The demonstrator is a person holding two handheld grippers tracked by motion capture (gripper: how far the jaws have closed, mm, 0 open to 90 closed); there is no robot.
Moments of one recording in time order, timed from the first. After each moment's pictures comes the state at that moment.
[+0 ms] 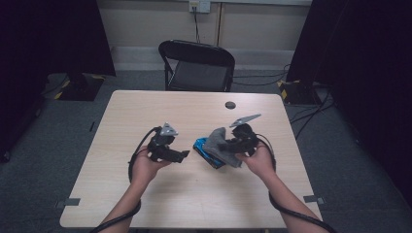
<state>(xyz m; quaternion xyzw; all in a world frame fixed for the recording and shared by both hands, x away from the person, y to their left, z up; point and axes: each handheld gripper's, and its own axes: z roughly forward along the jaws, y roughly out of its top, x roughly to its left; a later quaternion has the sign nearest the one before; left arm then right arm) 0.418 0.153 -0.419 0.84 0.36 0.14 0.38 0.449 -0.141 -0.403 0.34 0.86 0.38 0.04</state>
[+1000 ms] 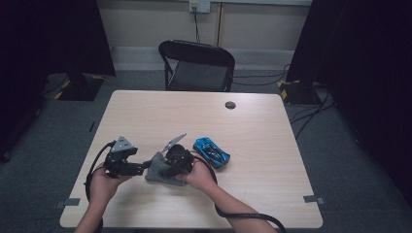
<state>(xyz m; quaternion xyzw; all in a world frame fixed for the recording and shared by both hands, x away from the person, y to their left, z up) 0.373 0.249 -0.432 0.81 0.40 0.17 0.38 0.423 0.035 -0.466 0.22 0.91 0.35 -0.02</state>
